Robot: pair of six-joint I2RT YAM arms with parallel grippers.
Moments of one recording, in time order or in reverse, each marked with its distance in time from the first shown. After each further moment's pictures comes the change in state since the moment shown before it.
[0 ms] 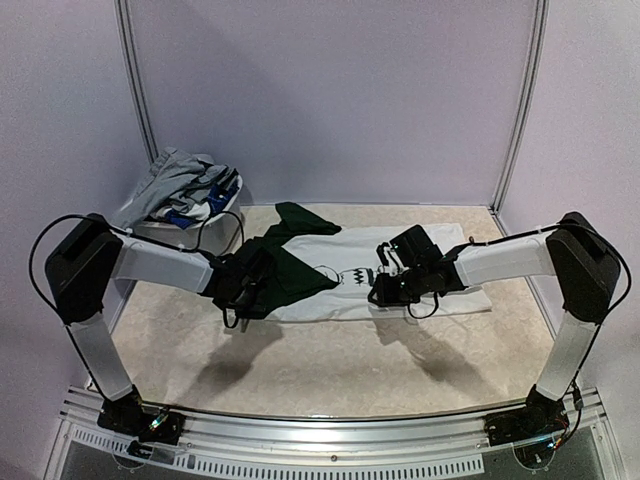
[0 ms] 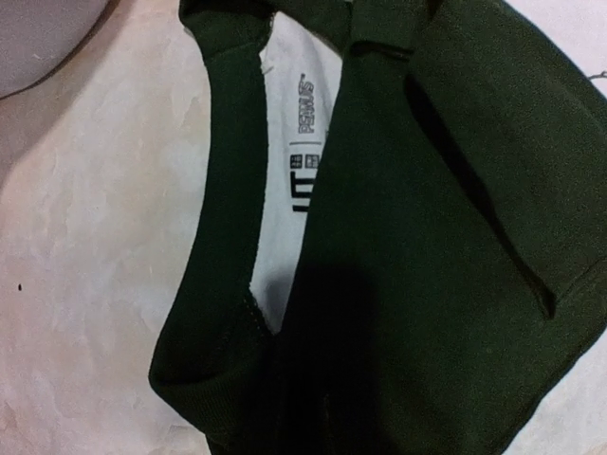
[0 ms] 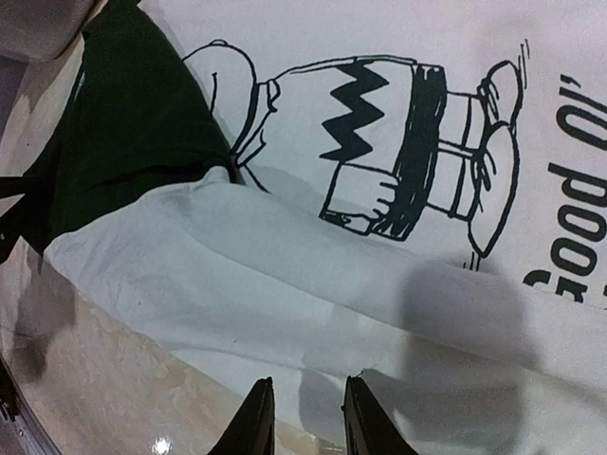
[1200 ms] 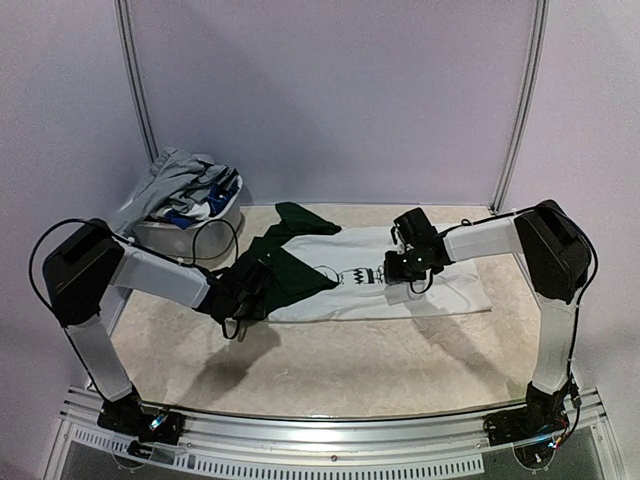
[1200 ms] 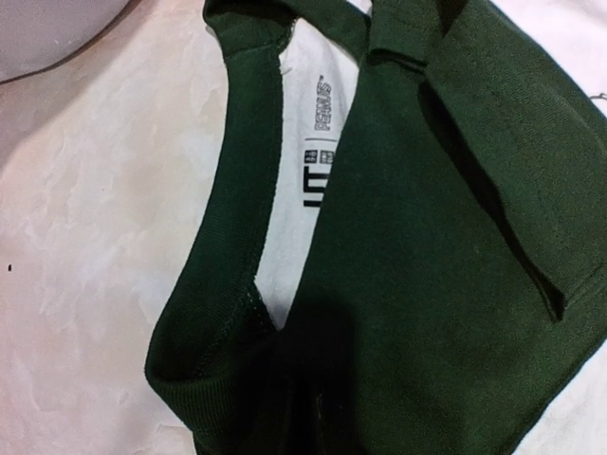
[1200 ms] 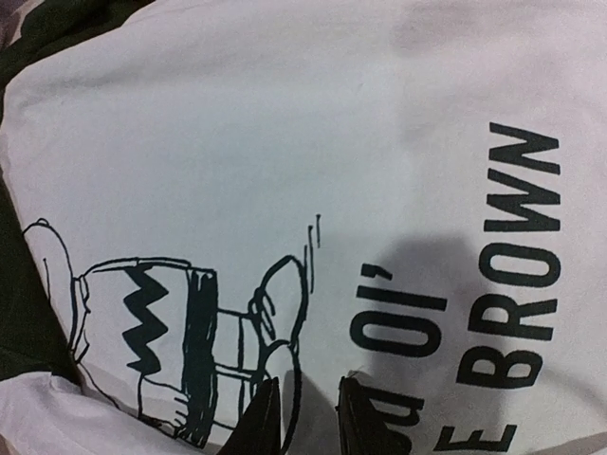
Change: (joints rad) left arm -0.029 -0.018 -0.130 0.184 -0.060 -0.060; right arm -0.154 0.221 0.238 -0.053 0.147 -0.061
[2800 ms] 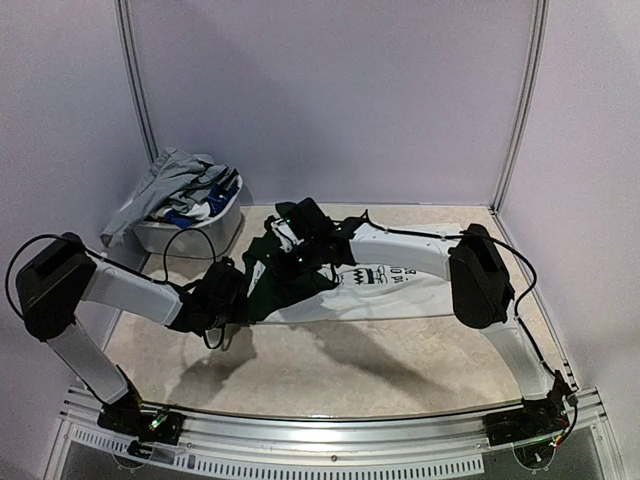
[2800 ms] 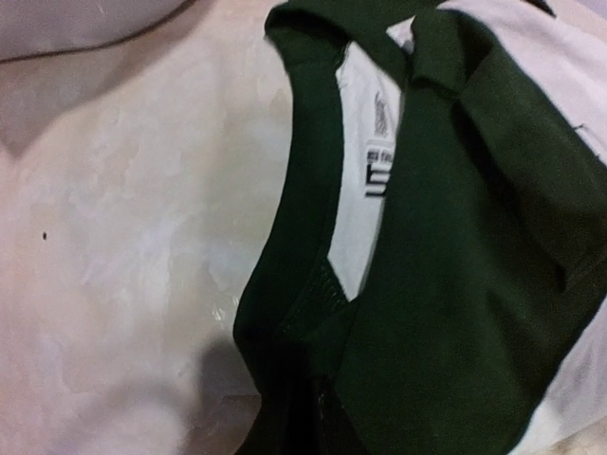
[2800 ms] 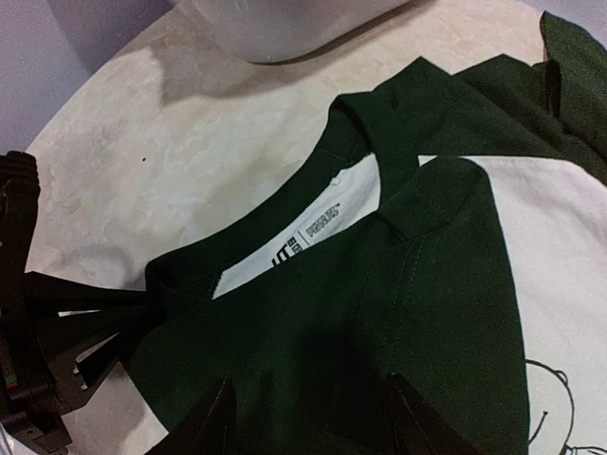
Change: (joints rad) left arm 0.048 -0.170 -0.239 0.229 0.027 0.008; right arm 0.380 0.419 0.856 -0.247 -0.080 -0.261
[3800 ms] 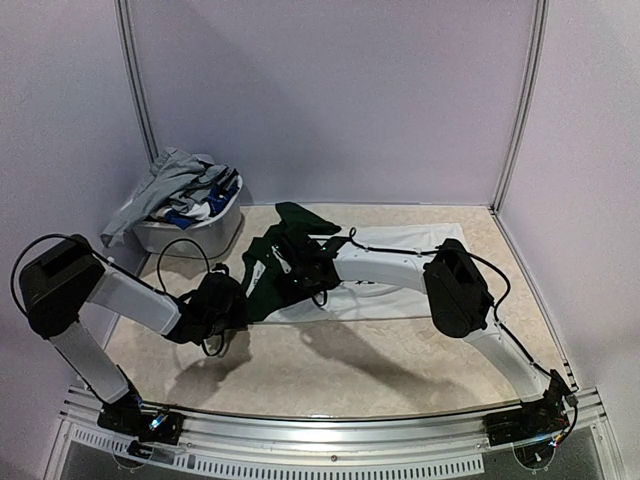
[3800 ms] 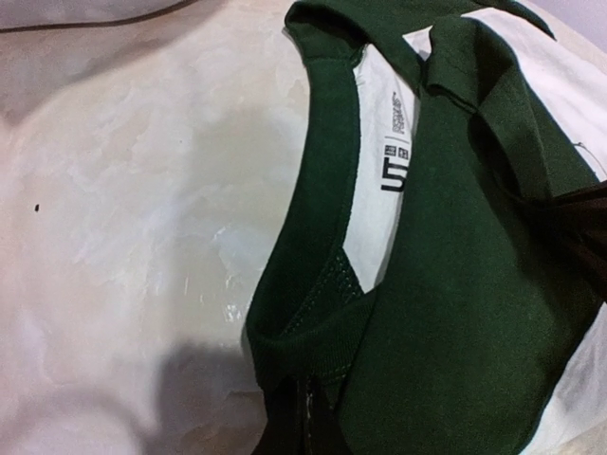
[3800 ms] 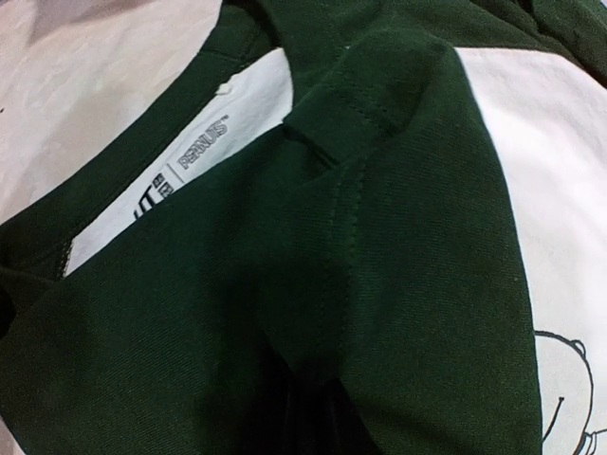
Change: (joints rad) left arm 0.006 0.026 -0.095 0.179 0.004 -0.052; right arm 0.036 0.156 0.106 -0.103 0.216 0.021
